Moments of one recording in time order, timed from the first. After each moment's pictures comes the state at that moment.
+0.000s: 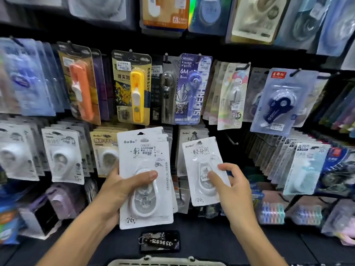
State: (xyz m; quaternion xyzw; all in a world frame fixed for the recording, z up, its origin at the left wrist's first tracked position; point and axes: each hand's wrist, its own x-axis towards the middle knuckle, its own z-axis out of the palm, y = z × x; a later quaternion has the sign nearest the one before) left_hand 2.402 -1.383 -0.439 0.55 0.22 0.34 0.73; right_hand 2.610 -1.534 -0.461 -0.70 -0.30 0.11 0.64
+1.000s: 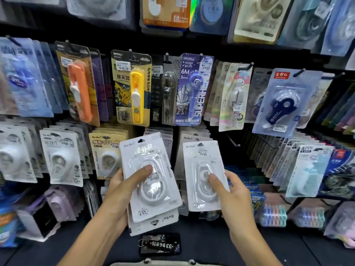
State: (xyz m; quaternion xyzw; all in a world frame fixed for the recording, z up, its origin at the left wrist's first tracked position) left_hand 2.419 -1.381 -0.452 0.46 0.26 0.39 0.75; right_hand 2.598 -1.533 -0.463 -0.64 -0.26 0.18 0.70
